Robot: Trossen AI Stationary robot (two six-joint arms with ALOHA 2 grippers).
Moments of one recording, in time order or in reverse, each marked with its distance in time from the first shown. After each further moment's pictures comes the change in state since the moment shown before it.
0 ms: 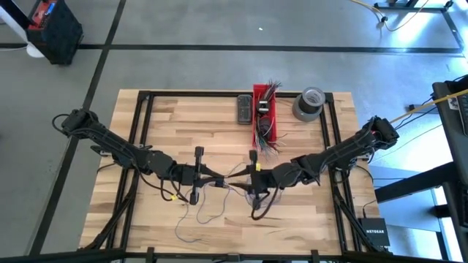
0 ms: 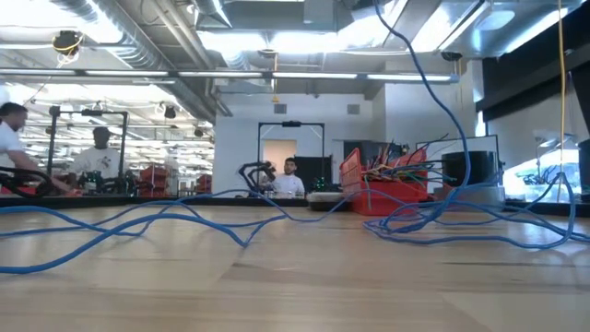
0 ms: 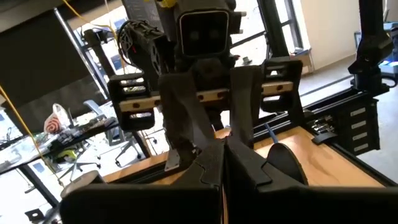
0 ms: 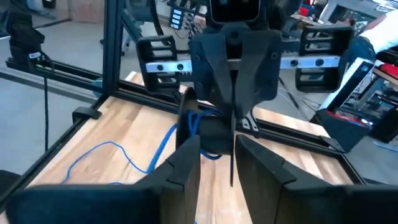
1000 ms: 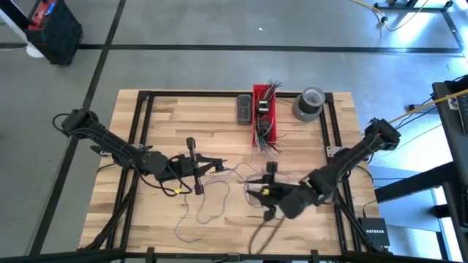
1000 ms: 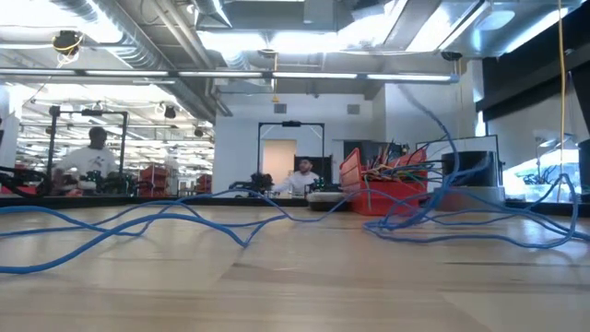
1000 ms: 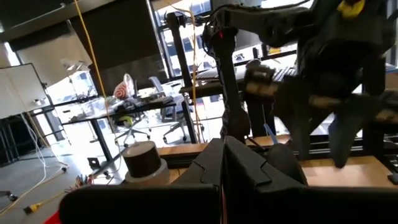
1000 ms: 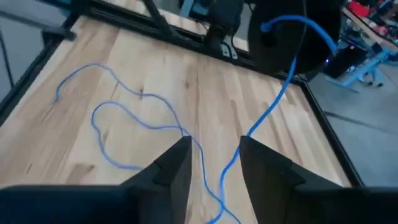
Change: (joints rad) left arm -0.024 -0.003 0.001 0.086 -0.326 -0.094; right arm 0.219 0.000 0.132 -0.583 0.358 0.269
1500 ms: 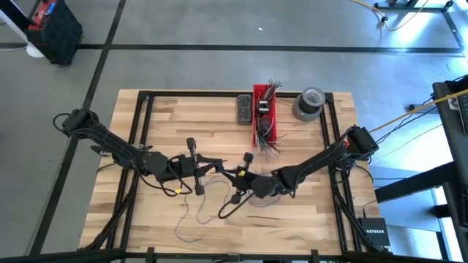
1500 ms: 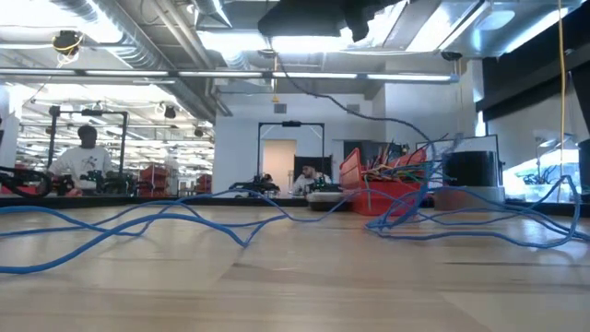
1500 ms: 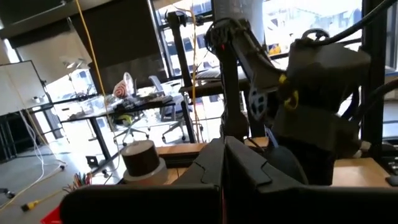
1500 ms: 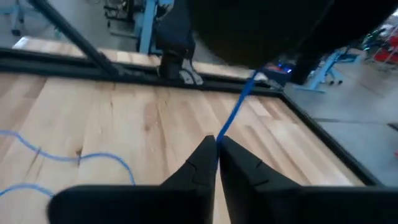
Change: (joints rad) left arm 0.000 0.002 -0.002 0.018 -0.002 -0.012; right arm -0.227 0.273 -0.130 0.739 -0.022 -0.117
